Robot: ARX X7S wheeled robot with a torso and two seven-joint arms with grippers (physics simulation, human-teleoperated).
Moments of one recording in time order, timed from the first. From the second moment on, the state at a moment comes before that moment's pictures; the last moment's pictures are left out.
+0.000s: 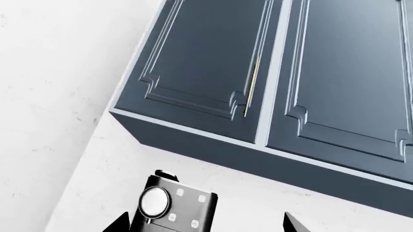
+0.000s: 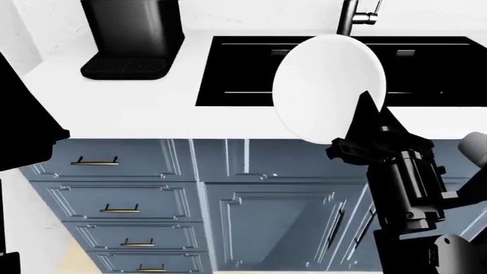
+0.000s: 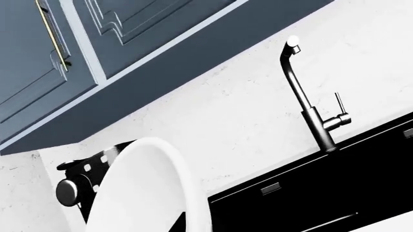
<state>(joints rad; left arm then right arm) -0.22 -0.79 0.06 0.90 -0.77 -0.01 -0.83 1.02 0.97 -1.46 -0.52 1.02 -0.76 1.04</state>
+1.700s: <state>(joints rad) -0.22 -0.80 0.07 0.90 -0.77 0.00 -0.84 0.98 0.98 -1.41 -0.53 1.02 -0.76 1.02</state>
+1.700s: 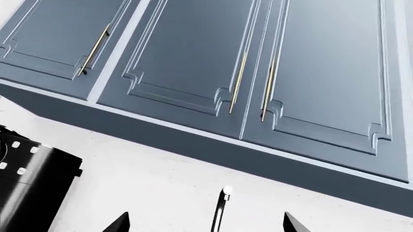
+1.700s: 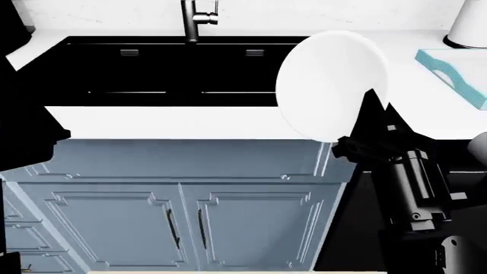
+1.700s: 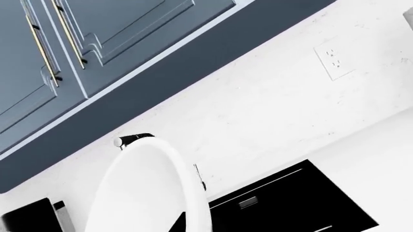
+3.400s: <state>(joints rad) -0.23 -0.81 0.08 0.90 -0.77 0.01 -0.85 0.93 0.98 -1.35 -0.54 1.01 -0.78 0.99</state>
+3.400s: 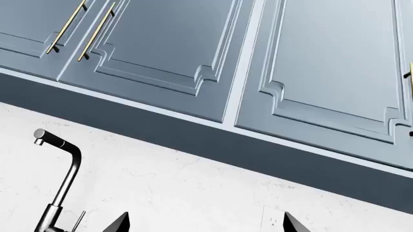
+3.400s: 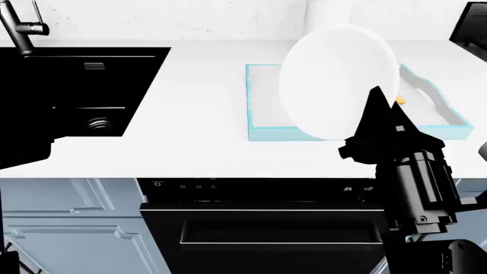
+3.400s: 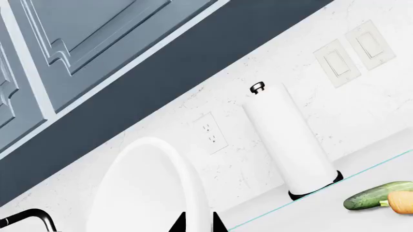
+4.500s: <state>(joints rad) -0.22 -0.82 0.08 0.90 -0.77 0.02 -0.86 1.06 0.96 -1.33 -0.65 1.01 -0.52 1.06</state>
